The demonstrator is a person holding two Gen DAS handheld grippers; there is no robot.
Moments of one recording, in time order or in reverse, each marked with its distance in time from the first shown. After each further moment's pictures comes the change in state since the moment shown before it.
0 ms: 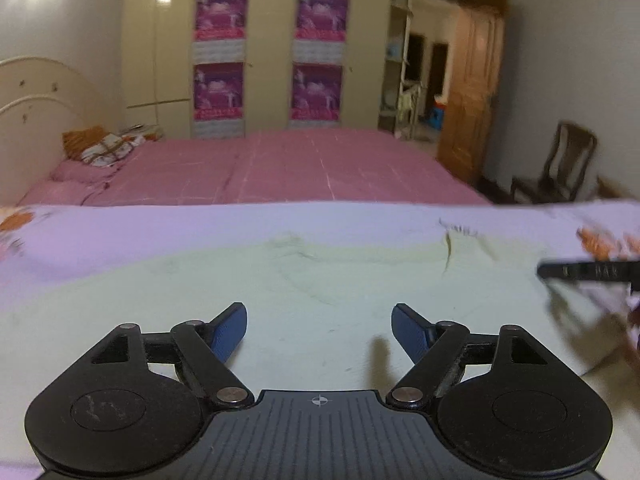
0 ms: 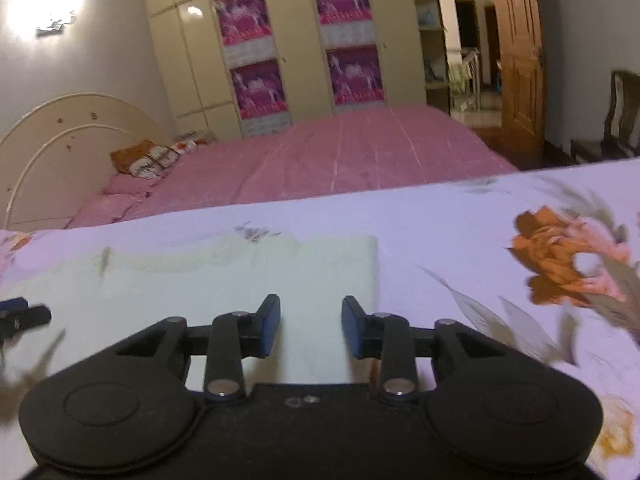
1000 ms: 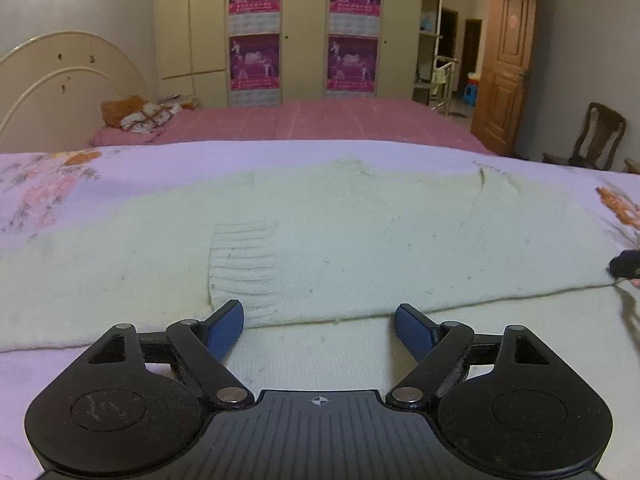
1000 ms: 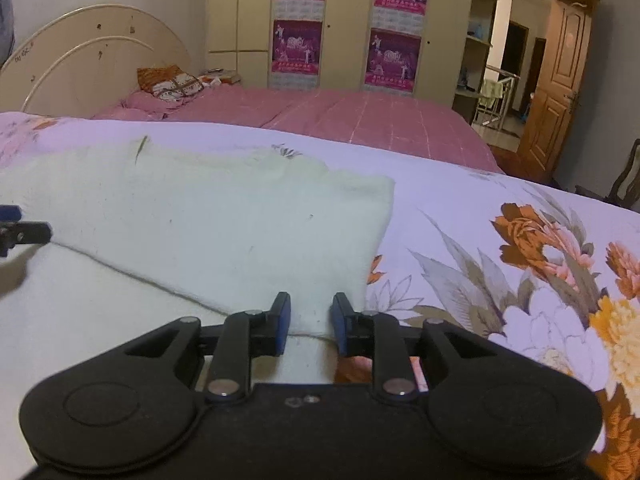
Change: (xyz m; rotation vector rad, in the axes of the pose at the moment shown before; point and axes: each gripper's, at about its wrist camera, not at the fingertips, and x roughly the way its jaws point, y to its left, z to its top) left arm -0.060 0.029 -0.041 -0.051 0.069 0.081; right arm -0.079 0.030 -0.055 -0.258 0.062 -0.030
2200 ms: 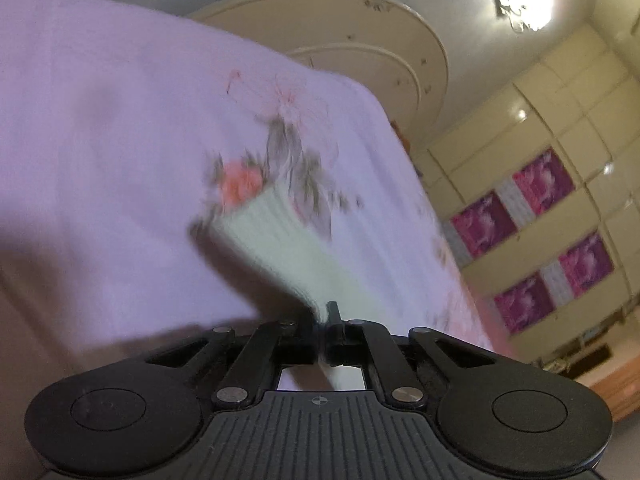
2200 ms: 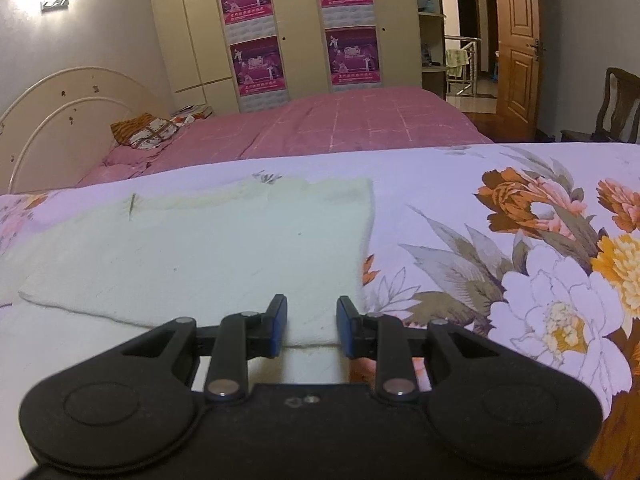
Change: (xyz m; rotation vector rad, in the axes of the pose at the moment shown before) left arm -0.060 0.378 -0.089 -1.083 -0.261 0.230; right arm -0.005 -0.013 0.003 0.230 -0.024 0.012
